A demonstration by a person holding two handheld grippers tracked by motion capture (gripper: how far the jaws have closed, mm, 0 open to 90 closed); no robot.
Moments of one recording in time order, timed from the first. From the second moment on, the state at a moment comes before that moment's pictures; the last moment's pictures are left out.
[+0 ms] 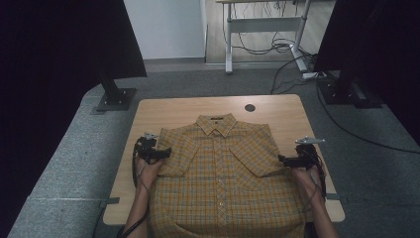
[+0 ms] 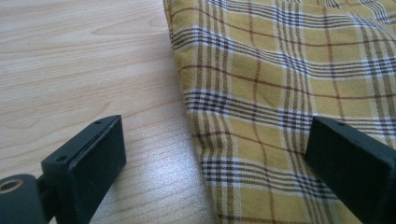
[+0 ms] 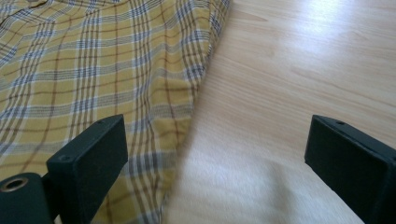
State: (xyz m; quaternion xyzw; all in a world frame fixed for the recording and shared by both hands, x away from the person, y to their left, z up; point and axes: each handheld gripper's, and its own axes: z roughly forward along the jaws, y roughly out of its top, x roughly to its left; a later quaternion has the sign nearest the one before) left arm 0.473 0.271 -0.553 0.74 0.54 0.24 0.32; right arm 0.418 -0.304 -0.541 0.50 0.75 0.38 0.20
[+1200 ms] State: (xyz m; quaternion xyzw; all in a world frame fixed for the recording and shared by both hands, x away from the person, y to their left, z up) left arm 0.472 0.270 -0.553 0.75 0.53 0.23 0.32; right arm 0.481 -0.264 -0.558 0.45 0.79 0.37 0.19
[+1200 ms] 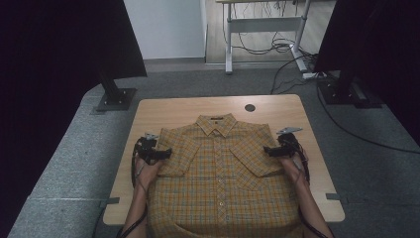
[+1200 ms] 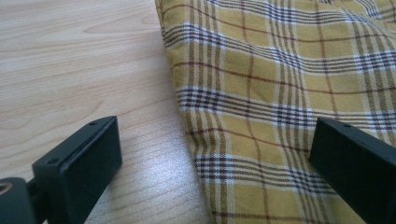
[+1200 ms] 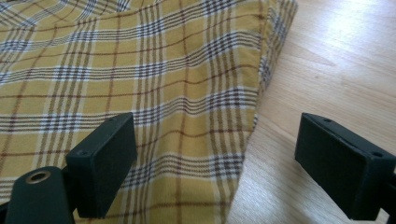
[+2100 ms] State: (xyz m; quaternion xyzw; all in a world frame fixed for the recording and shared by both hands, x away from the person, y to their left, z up) left arm 0.457 0.261 -0.551 0.77 0.46 0.22 0.38; right arm 0.472 -0.255 -0.553 0.43 0.80 0.39 0.14
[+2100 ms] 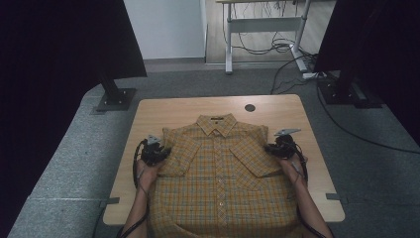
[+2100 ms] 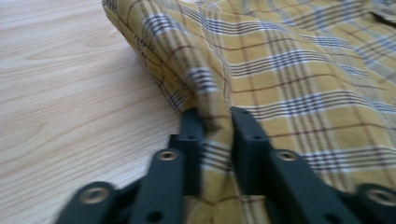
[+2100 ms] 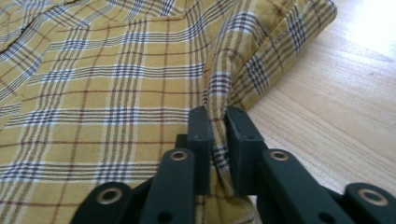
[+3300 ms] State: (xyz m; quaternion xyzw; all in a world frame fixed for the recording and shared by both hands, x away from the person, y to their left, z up) left arm 0.379 0.273 -0.465 0.73 0.38 0.28 0.50; right arm 0.393 -0.281 -0.482 0.38 0.76 0.49 0.21
